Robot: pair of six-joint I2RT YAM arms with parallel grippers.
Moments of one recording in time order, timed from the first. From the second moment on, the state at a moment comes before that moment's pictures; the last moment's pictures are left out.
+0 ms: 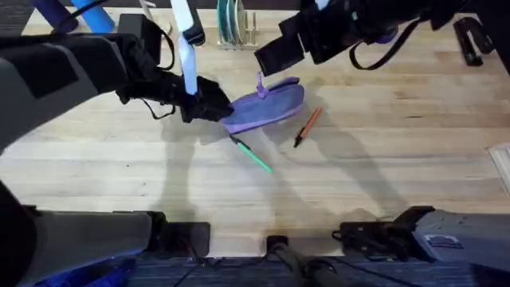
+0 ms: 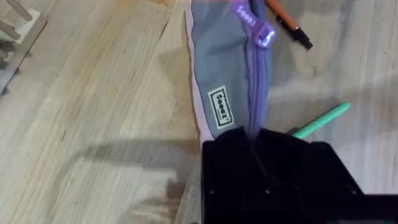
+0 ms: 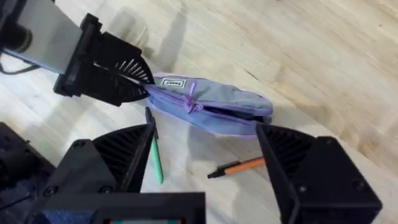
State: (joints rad) left arm 0.00 1.53 0.90 -0.69 0.84 1.07; right arm 0.56 1.47 1.50 -0.96 -0.13 0.02
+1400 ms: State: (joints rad) left arm 0.00 1.53 0.90 -0.69 0.84 1.07; right arm 0.59 1.71 1.50 -0.96 -0.26 0.00
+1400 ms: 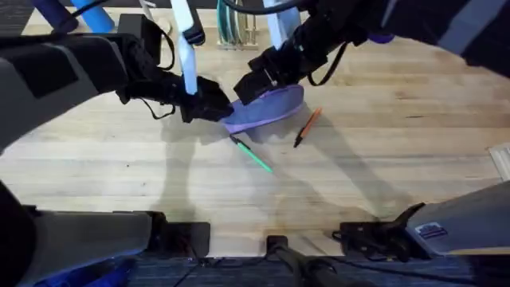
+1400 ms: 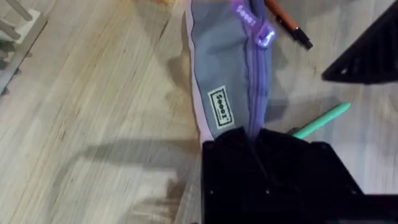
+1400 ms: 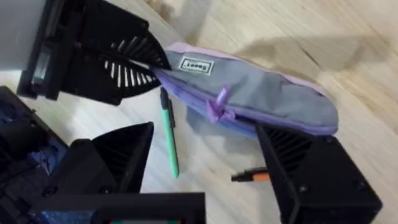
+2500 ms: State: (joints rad) left arm 0.00 1.53 0.90 -0.69 0.84 1.07; right arm 0.60 1.78 1.50 -0.88 -0.28 -0.01
